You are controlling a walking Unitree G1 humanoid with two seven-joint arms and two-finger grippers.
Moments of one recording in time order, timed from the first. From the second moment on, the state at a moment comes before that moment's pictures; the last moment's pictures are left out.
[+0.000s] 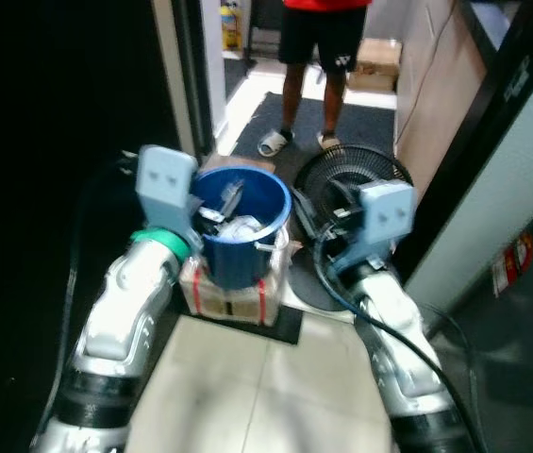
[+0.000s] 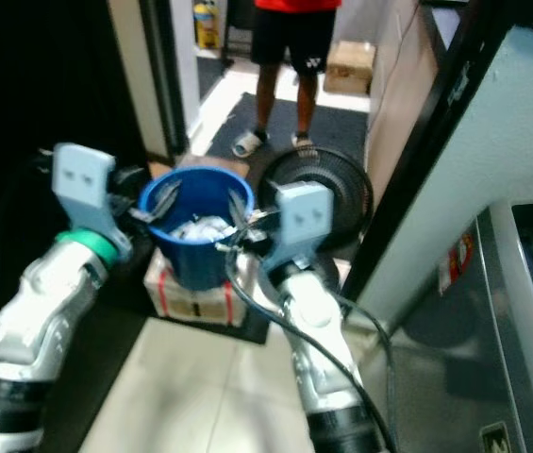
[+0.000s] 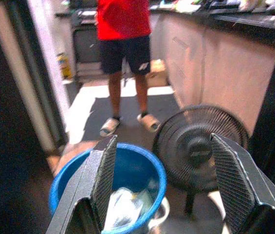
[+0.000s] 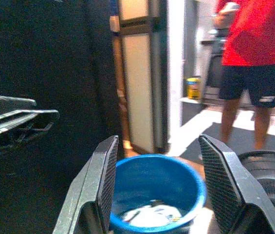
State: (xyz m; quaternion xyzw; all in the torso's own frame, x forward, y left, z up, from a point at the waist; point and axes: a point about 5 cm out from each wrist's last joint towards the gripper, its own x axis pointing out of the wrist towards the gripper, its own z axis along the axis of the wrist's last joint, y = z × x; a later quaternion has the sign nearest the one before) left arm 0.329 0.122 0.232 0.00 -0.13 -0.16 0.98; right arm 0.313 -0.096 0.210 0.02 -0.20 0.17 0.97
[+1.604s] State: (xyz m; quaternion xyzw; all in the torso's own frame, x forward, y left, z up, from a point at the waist) left arm 0.333 0.118 0.224 0.01 -0.12 -0.17 0.98; right arm 0.318 -0.107 0.197 0.00 -0.18 0.14 0.98
